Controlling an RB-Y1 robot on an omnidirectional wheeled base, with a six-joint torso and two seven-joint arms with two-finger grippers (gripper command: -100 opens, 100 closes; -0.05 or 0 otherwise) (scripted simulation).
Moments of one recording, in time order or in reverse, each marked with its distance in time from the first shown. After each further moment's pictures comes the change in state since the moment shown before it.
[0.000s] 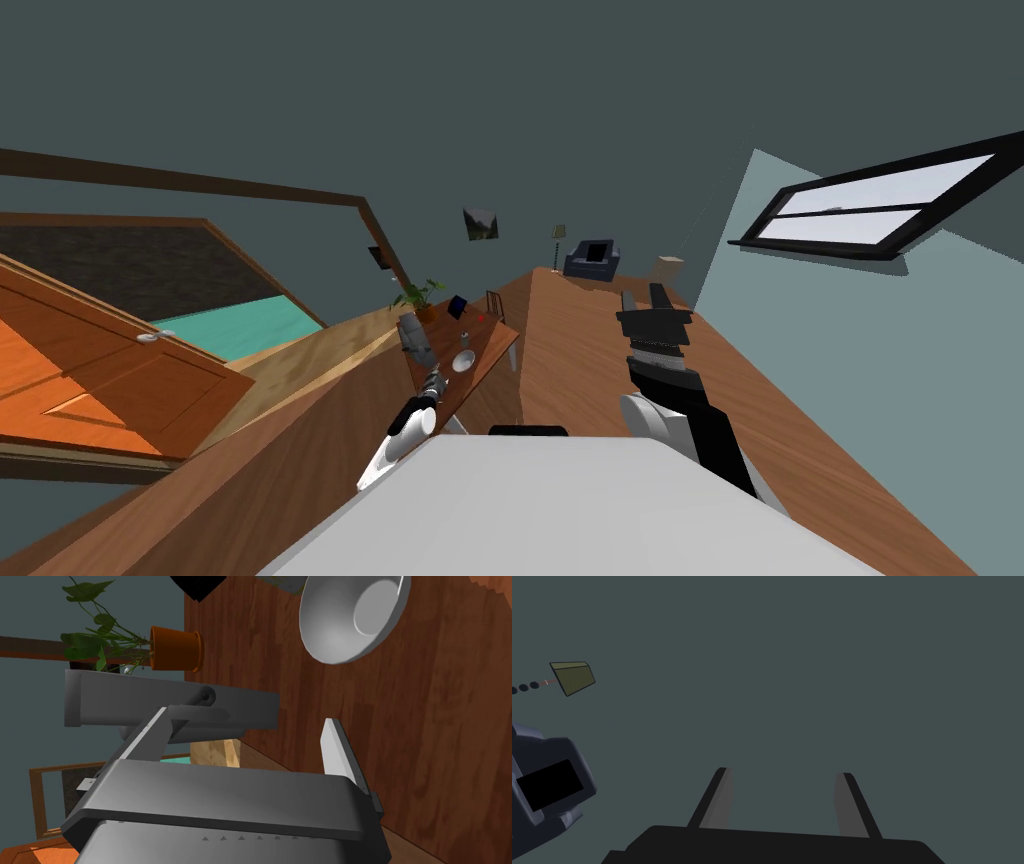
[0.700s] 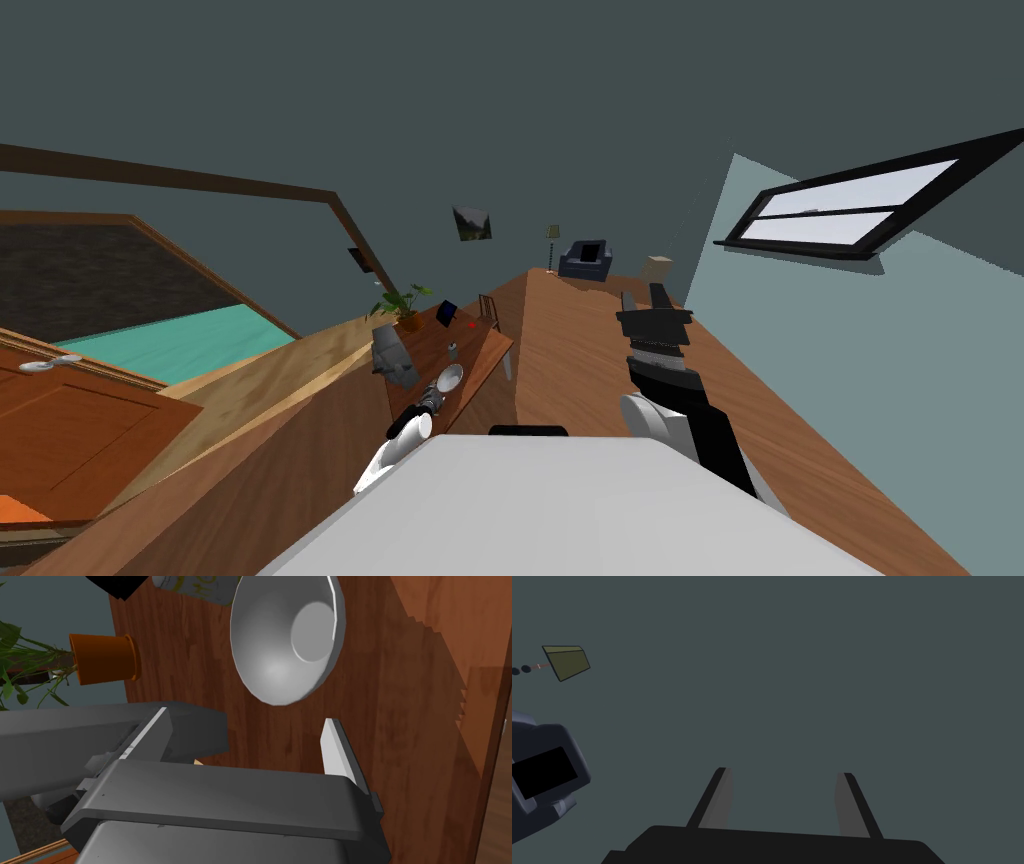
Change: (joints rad) left arm -0.053 0.023 0.042 0.194 -0.002 0.099 0.010; right arm 0.000 0.000 0.000 0.000 0.000 0.000 0.000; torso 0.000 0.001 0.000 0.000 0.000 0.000
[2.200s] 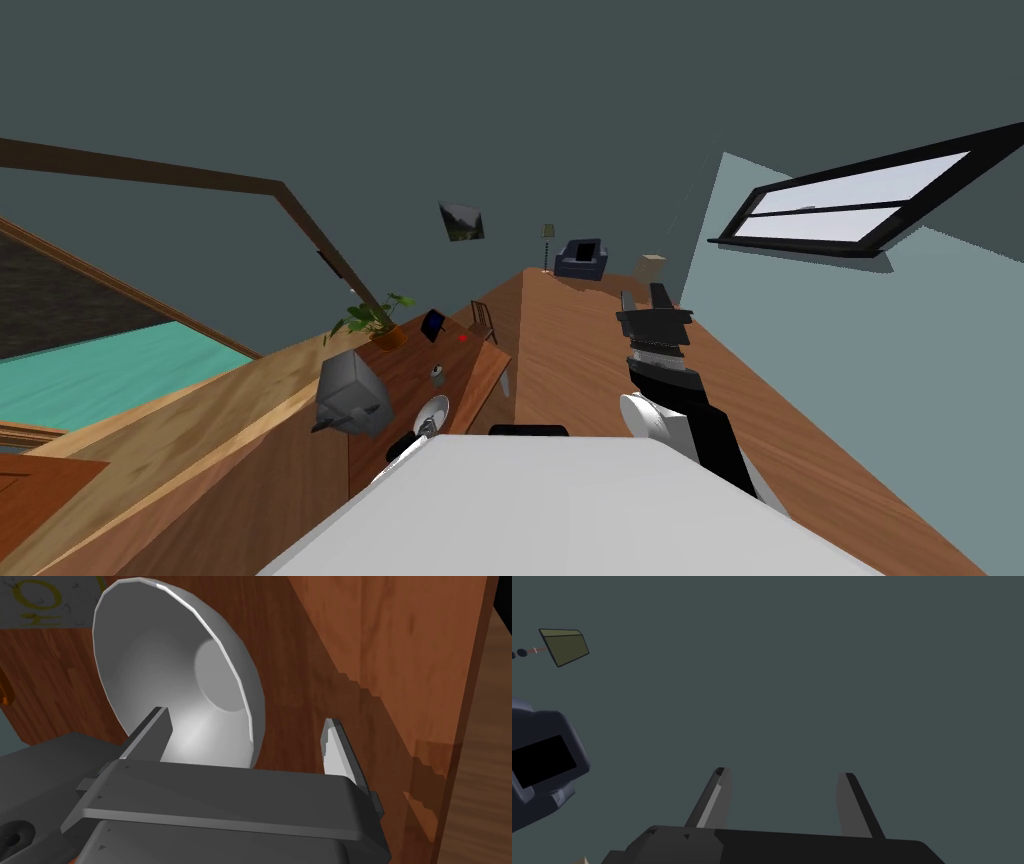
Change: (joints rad) left arm -0.050 0.002 0.019 0.339 -0.030 0.079 0.031; right arm 0.000 0.000 0.000 0.000 0.000 0.000 0.000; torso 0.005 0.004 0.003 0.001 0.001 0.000
